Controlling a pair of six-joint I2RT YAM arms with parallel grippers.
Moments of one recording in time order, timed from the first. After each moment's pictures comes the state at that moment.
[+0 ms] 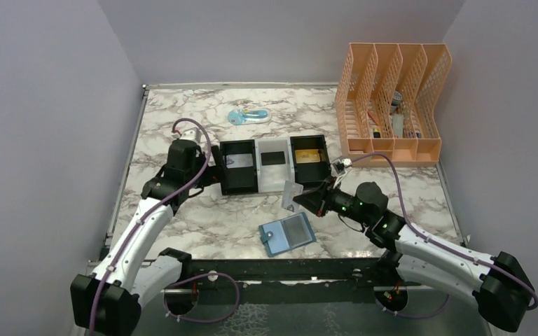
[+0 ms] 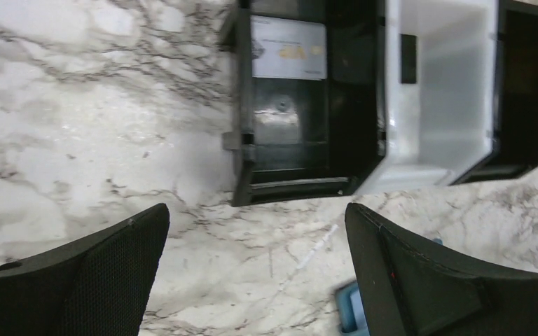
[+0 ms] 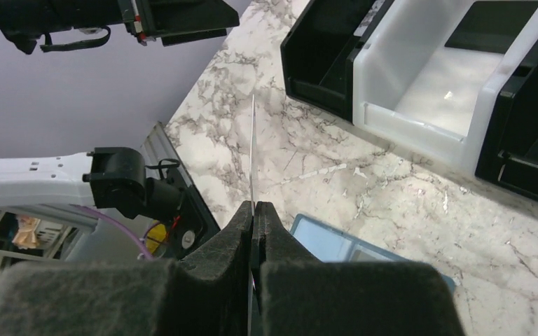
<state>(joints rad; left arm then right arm) -0.37 0.93 0.77 -0.52 -0.03 -0.49 0.80 0.82 0.31 0.40 -0.21 0.67</state>
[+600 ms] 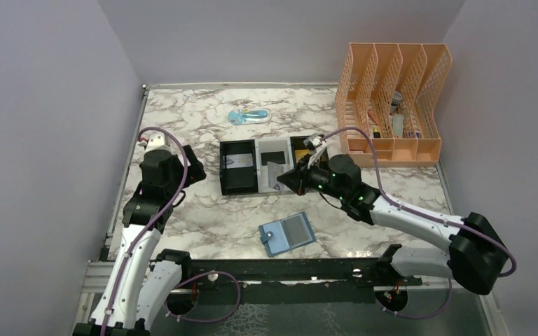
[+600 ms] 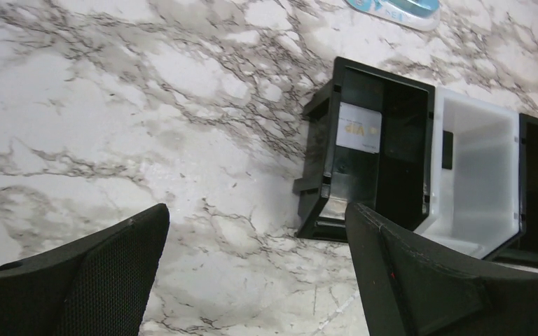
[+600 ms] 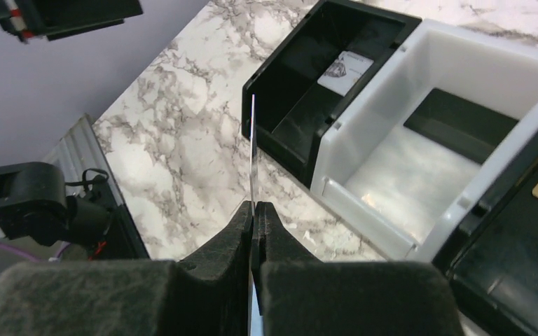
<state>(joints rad) -0.13 0.74 0.75 -0.56 -0.11 -0.43 0.80 1.16 0.60 0.36 -0.20 0.40</state>
